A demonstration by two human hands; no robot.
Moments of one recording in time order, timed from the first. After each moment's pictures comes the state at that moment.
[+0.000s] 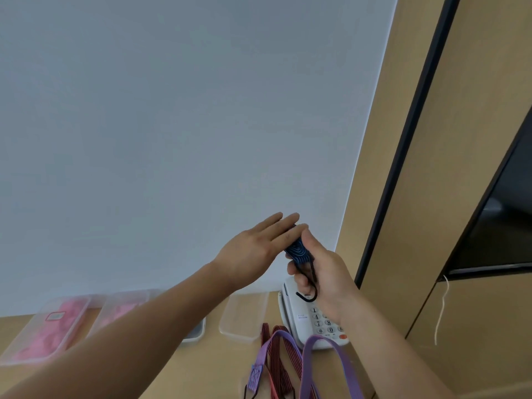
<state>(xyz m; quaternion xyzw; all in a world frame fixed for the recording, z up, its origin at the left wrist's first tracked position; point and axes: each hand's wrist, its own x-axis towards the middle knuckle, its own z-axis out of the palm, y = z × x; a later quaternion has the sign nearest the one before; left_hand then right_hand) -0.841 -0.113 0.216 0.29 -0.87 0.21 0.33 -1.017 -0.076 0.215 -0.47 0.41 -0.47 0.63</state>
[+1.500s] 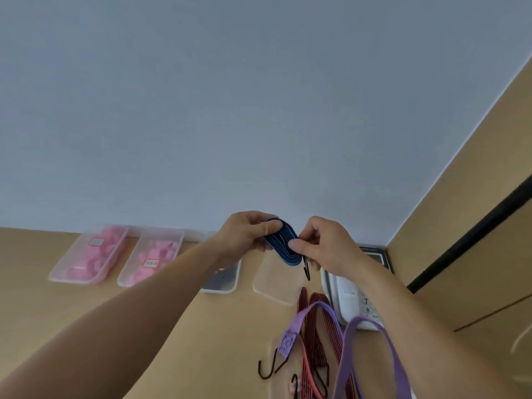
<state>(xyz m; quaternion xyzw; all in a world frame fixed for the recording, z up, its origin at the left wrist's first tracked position) -0.757 -0.168 0.111 0.53 -0.46 -0.57 0.43 -0.966 -0.192 0.123 -0.75 0.48 -0.23 0.39</state>
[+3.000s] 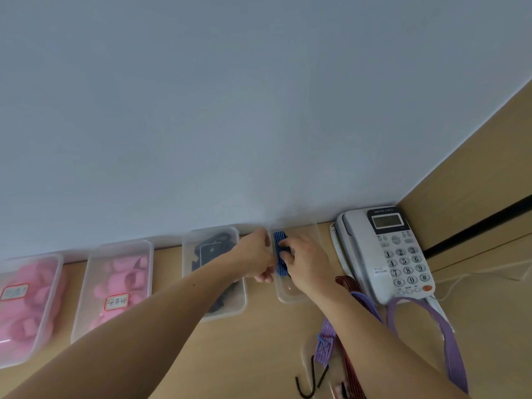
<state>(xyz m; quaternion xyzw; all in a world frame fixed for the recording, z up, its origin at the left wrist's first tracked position) -0.741 -0.245 -0.008 0.61 -0.55 -0.56 0.07 -0.888 -0.222 -0.053 -0.69 0.66 -0.18 0.23</state>
